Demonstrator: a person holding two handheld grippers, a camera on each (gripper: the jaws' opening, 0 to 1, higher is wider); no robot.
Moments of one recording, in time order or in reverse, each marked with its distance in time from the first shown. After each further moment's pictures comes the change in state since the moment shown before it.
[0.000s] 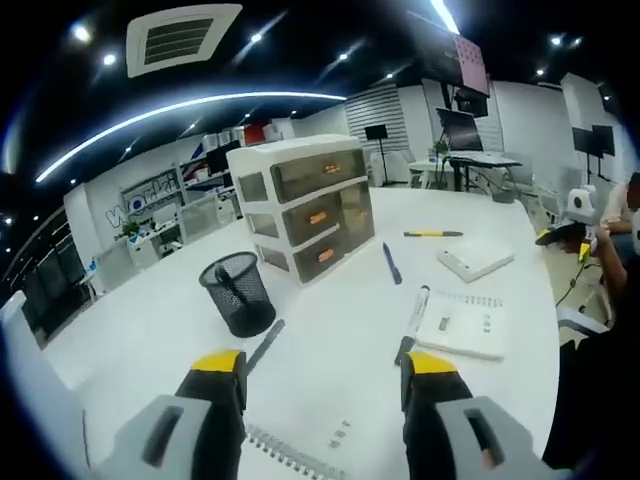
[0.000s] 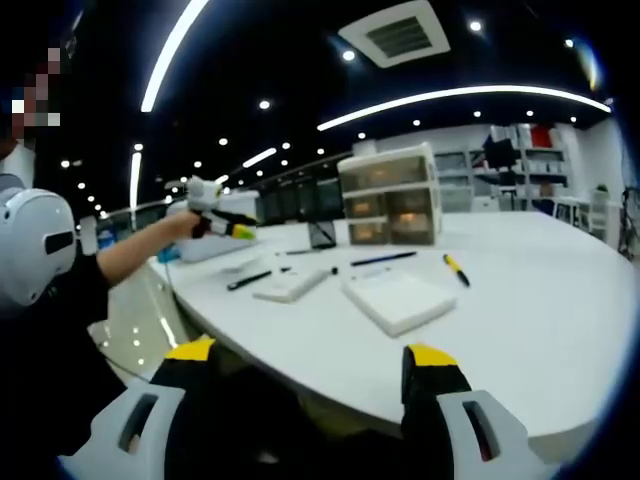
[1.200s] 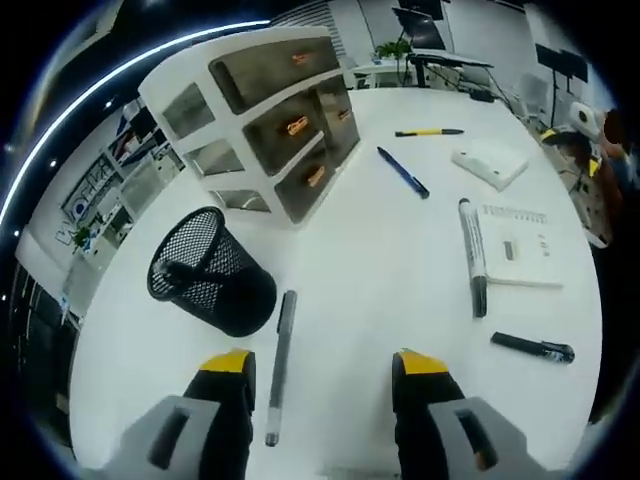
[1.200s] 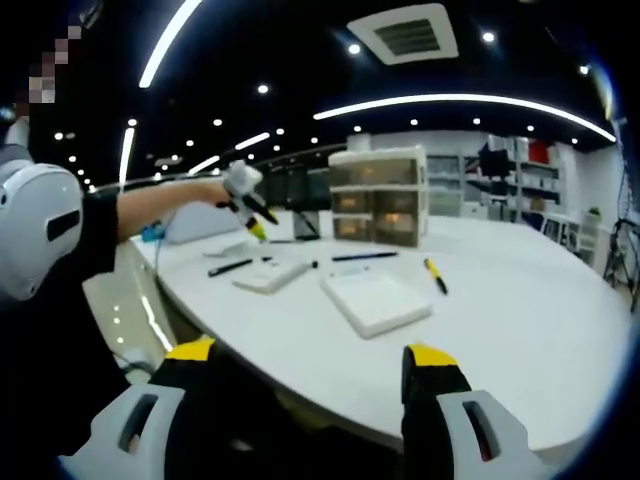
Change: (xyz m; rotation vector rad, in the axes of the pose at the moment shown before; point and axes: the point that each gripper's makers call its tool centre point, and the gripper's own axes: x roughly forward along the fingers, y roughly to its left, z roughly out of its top) left arm 0.085 0.026 -0.037 0.247 0.400 -0.186; right arm -0.005 -0.015 0.002 -0.081 0.056 -0.069
